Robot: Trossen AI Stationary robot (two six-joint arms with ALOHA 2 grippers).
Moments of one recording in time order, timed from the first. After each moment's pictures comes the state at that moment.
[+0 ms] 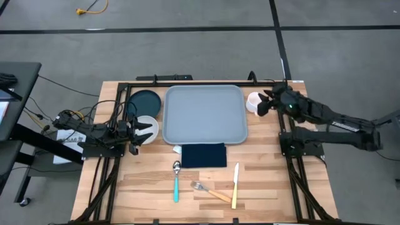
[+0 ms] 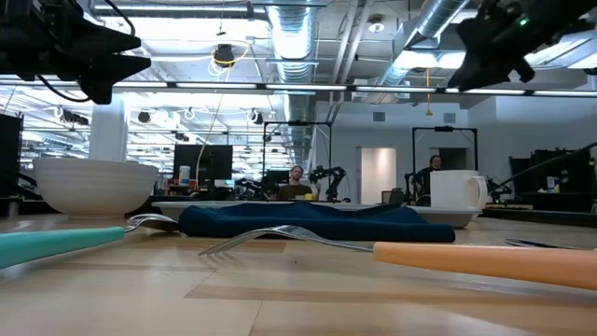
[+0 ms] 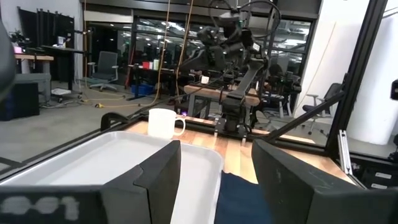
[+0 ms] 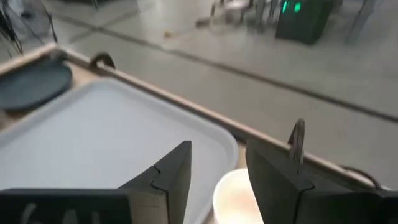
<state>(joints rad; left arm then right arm) -0.39 0.01 0.01 0.17 -0.58 -0.07 -0.37 0.64 0.68 -0.56 0.48 0.28</state>
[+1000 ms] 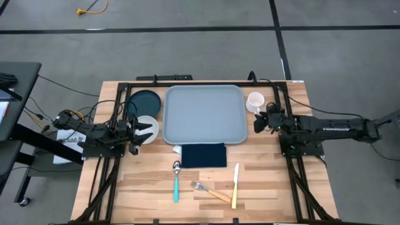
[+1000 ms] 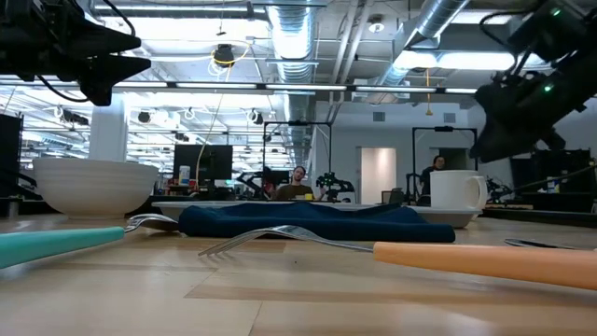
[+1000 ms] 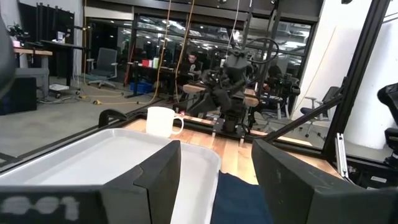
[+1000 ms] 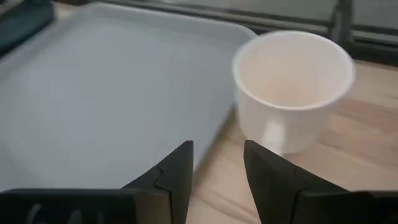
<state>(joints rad) -0.39 0.01 0.01 0.17 -0.58 -0.10 -0.09 0.53 0.29 -0.51 0.60 0.70</state>
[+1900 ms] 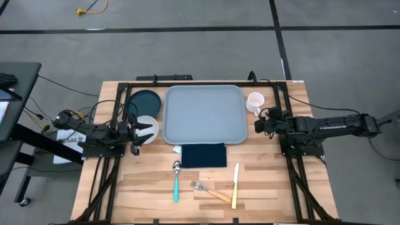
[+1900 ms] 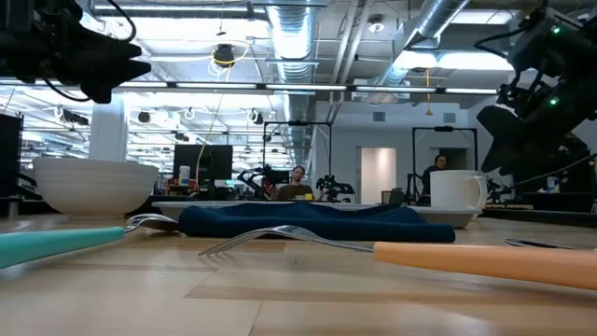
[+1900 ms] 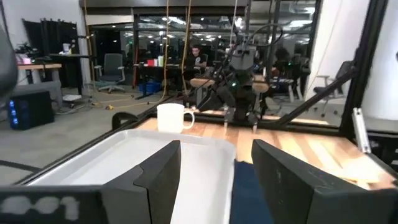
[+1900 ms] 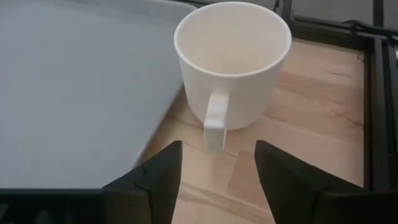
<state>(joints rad) -0.39 0.01 0.01 0.13 -0.60 0.01 -0.04 0.63 0.29 -0.67 0.74 0.89</state>
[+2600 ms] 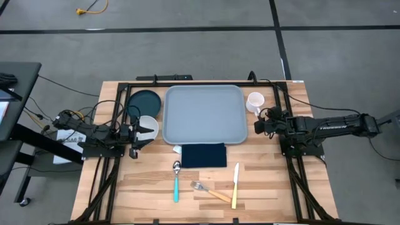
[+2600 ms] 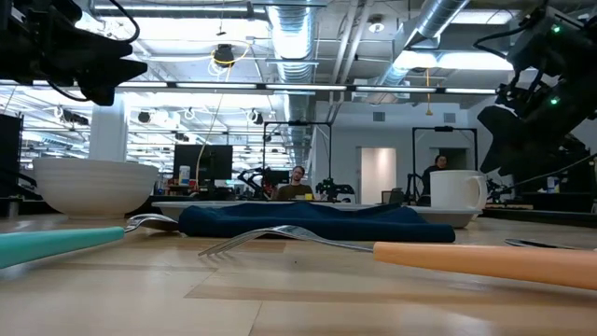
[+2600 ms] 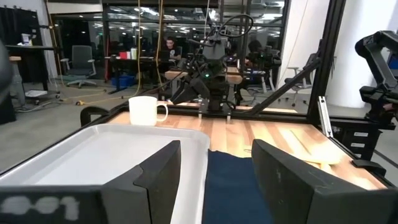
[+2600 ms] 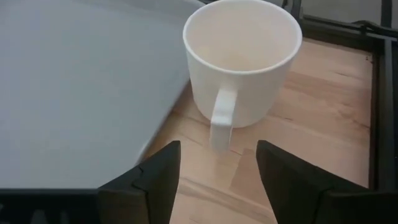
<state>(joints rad) -0.39 0.01 0.01 0.09 -0.48 -0.01 -0.04 0.63 0.29 -0.66 0.71 0.86</state>
